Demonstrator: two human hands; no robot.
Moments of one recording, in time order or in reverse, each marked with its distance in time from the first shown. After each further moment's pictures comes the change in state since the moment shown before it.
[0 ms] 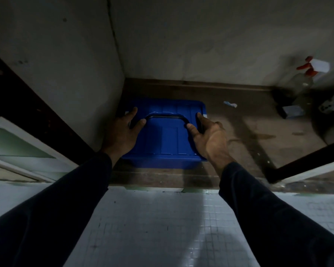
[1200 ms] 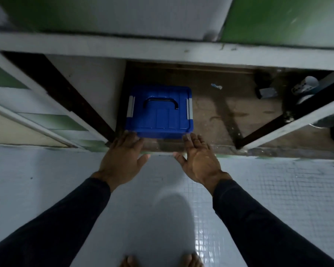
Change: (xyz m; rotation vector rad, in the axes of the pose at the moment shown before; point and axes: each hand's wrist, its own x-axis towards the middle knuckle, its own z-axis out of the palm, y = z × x) left_hand -0.197 0.074 -0.064 0.707 -0.322 0.222; right_hand -0.172 -0.020 -0.089 -0.558 -0.489 -0.166
